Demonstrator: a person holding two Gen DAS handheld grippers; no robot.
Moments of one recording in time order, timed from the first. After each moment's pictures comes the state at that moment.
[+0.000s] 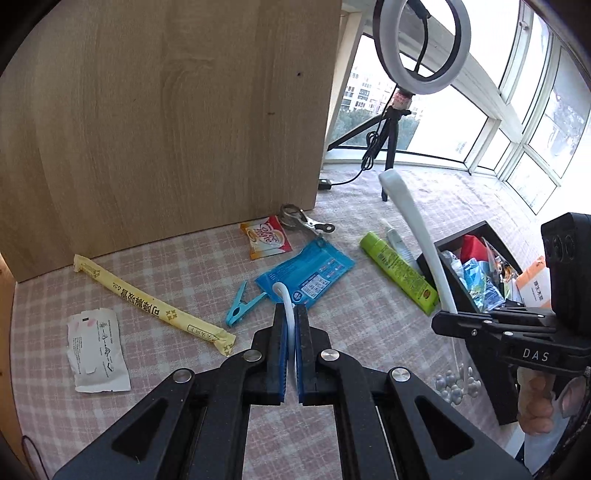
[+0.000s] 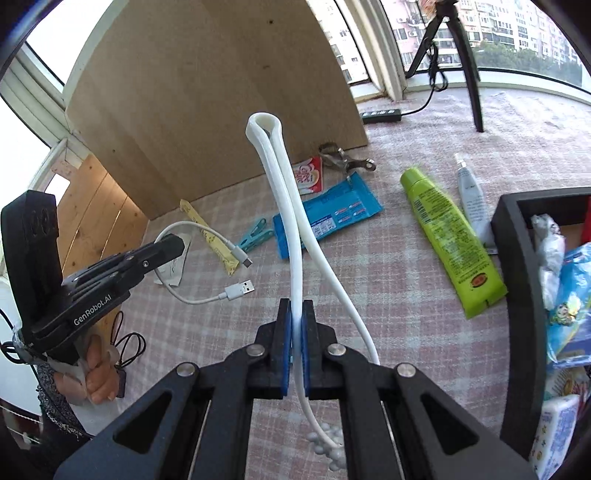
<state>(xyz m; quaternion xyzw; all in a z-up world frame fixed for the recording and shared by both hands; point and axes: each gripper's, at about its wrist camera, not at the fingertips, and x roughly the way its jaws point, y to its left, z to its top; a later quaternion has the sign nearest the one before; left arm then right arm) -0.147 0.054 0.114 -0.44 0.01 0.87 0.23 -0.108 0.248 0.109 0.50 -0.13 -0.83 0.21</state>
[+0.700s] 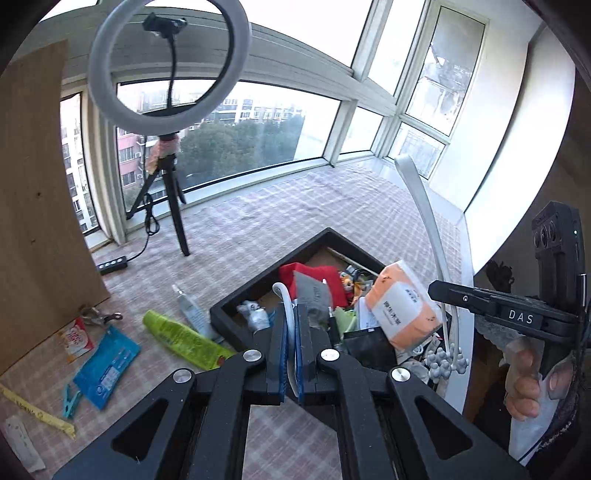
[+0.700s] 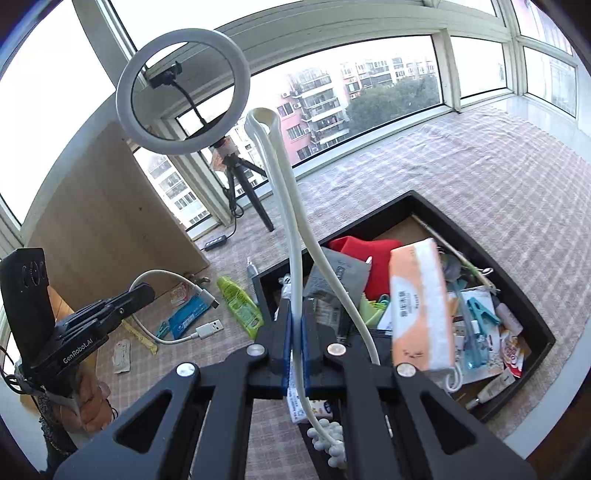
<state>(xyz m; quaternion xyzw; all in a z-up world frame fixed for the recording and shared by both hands) -0.090 0.270 0.194 -0.38 0.05 0.81 0.45 -0.001 0.472 0.212 0.38 -0.20 -0.90 -0.03</state>
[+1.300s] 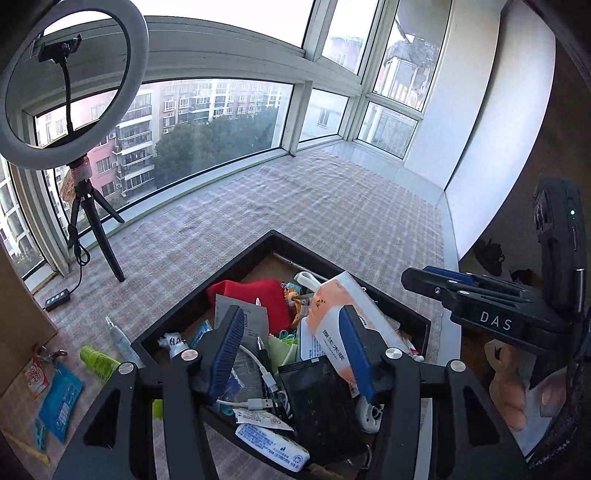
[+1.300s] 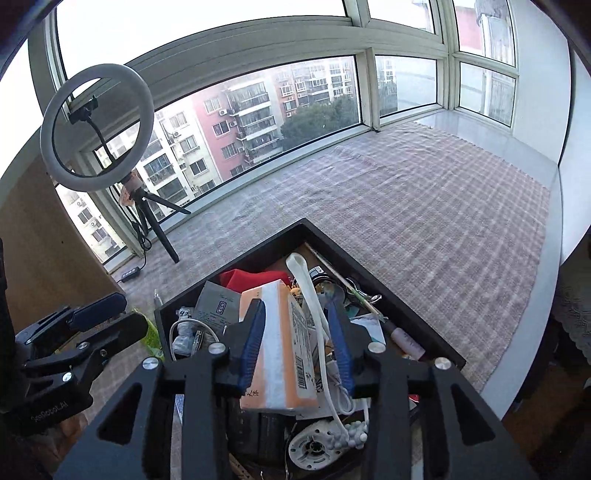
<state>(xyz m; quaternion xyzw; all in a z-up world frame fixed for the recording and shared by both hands) -0.062 0.363 0.196 -0.37 0.09 0.80 0.47 0.003 0.540 0.214 0.37 -0.17 -0.90 -0.15</state>
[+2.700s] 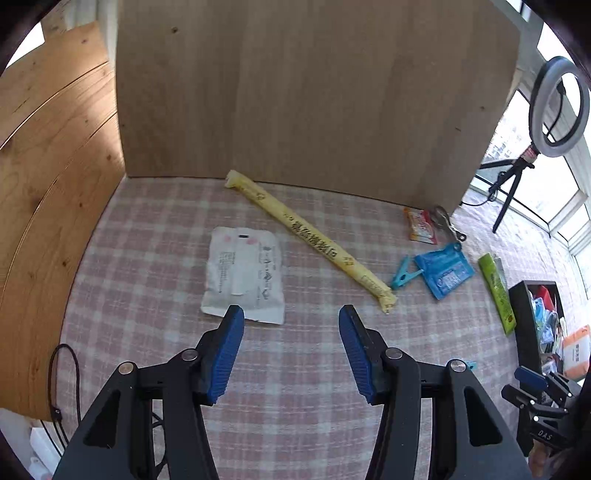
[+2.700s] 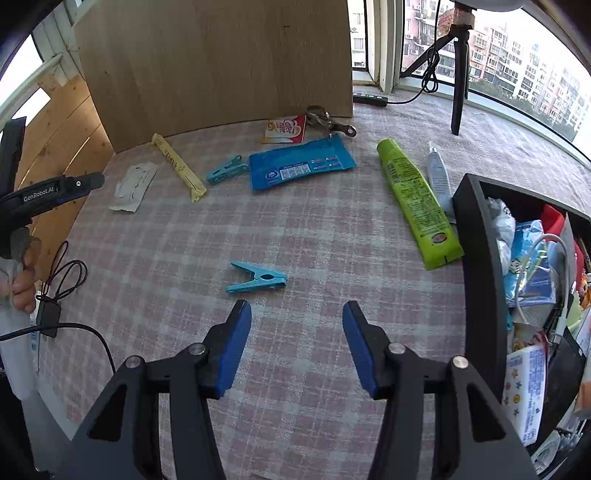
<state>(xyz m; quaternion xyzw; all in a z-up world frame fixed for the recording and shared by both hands) -0.142 -0.098 0.088 -0.49 -0.09 0.87 0.01 -0.058 0.213 0.073 0.53 0.04 -0.83 0.18</state>
